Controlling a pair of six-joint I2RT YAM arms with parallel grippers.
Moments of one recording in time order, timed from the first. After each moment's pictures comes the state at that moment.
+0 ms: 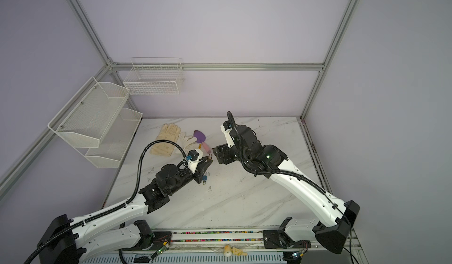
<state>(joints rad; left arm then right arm) -0.81 1.05 0.58 0.36 -0.06 0.03 0.83 1.32 1.45 -0.74 0.01 0.36</state>
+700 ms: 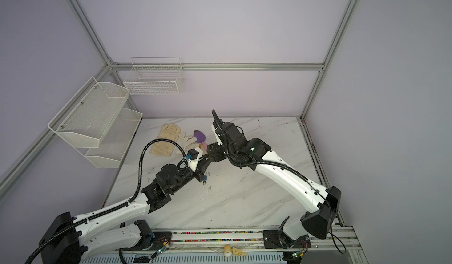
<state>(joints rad) -0.81 1.07 0.58 0.43 -0.07 0.03 0.88 1.48 1.59 -0.81 0.10 0.36</state>
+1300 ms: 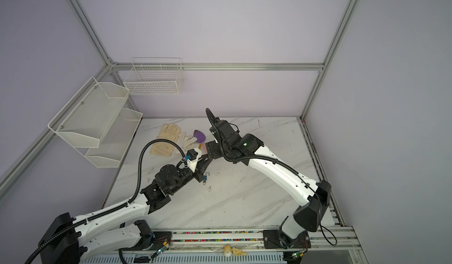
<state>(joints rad) -0.81 1.06 0.56 0.45 -0.07 0.03 0.88 1.57 1.67 -0.88 0.18 0.36</state>
